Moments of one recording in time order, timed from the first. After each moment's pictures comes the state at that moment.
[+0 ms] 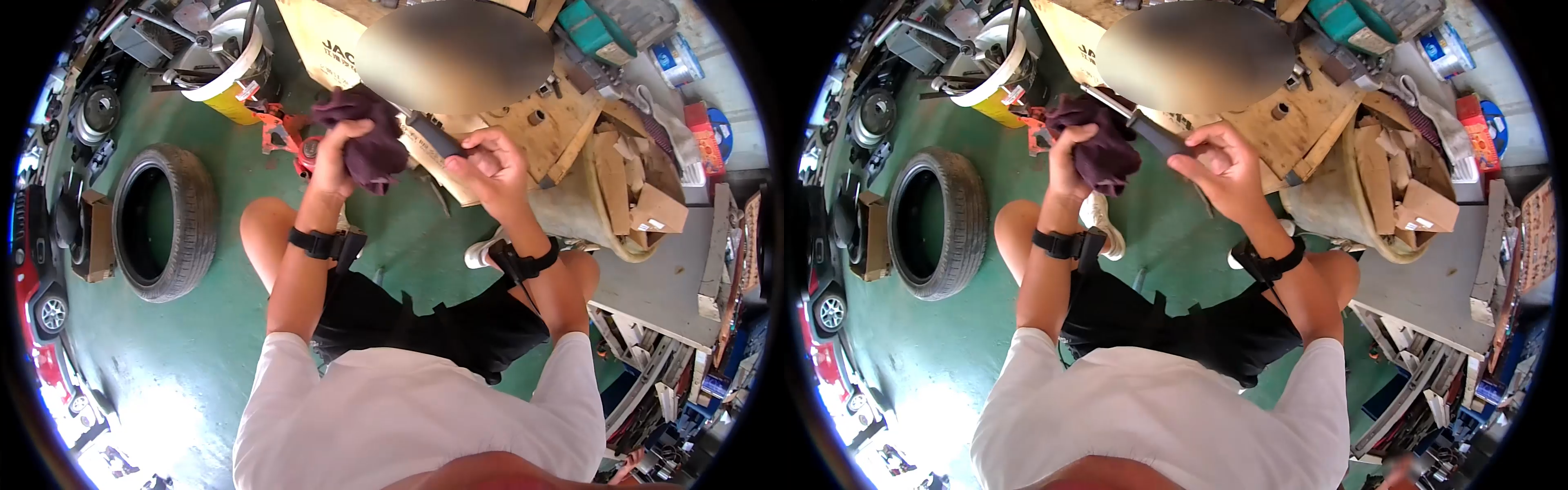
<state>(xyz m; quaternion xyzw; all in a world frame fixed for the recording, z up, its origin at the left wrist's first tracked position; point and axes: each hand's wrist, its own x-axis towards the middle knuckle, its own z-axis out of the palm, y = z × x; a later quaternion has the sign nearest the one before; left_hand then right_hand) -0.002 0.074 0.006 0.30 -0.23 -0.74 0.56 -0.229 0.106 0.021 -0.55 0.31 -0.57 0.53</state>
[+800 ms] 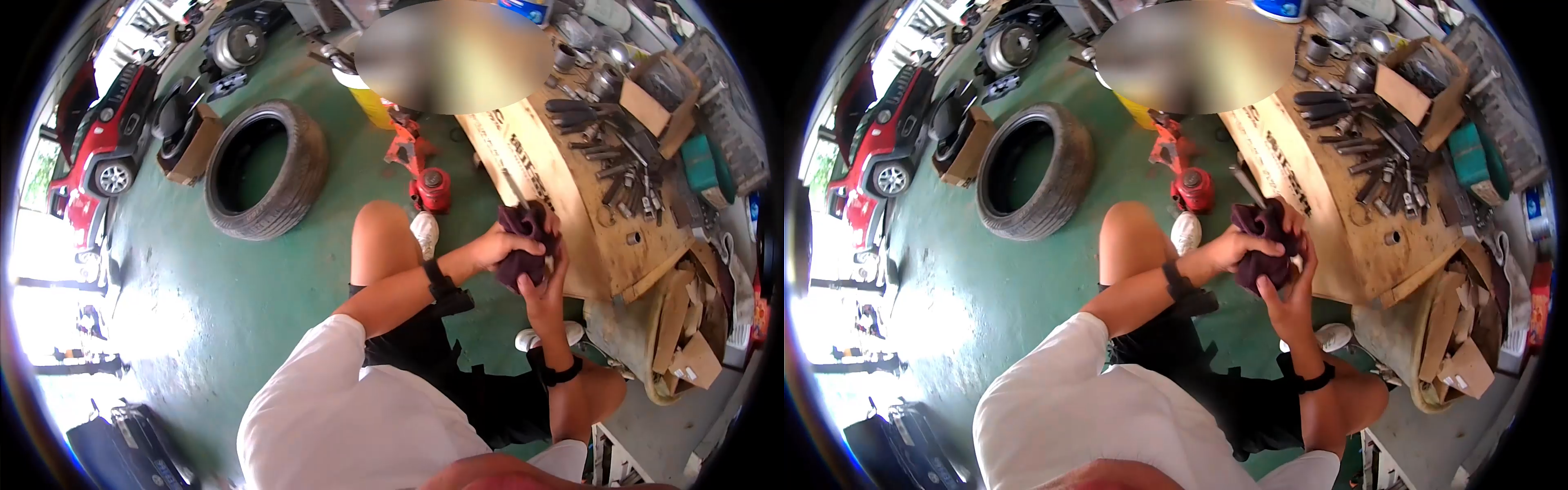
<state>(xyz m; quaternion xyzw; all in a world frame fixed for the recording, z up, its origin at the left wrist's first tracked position) -0.064 0.091 -0.019 0.11 -0.35 -0.76 0.53 -0.216 0.148 -0.032 -0.59 0.42 -0.47 0.51</state>
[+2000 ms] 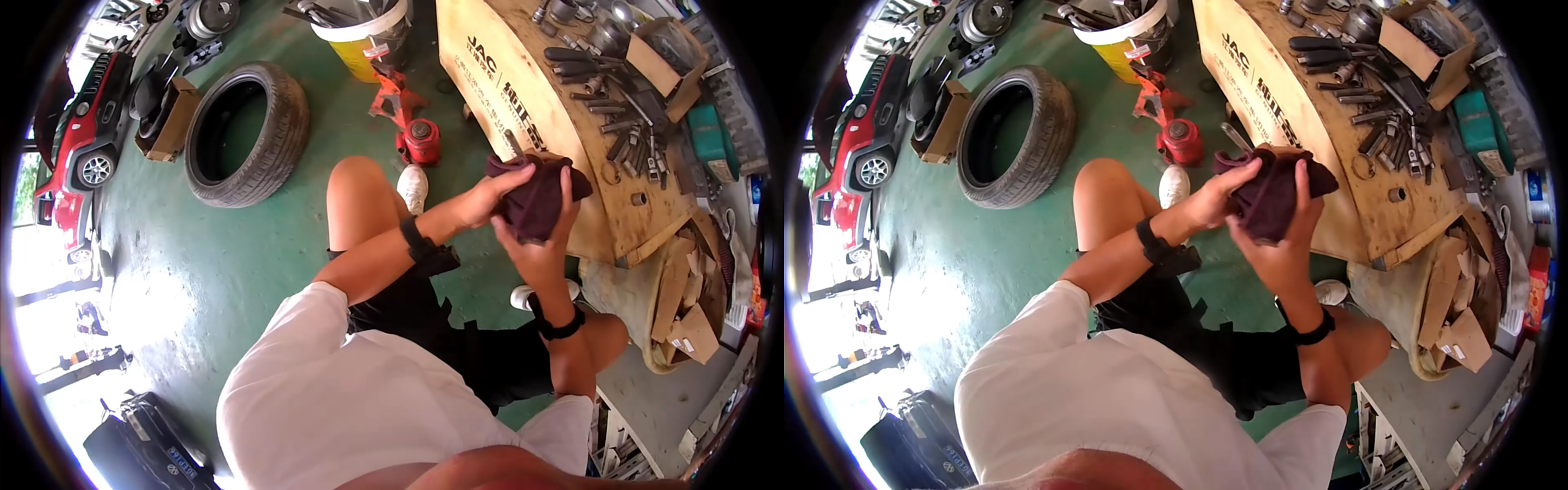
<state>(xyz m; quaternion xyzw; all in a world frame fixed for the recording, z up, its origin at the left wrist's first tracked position) -0.046 0.106 -0.009 0.23 -0.26 -0.81 0.47 -0.188 0.132 0.003 -0.76 0.41 -0.47 0.19</state>
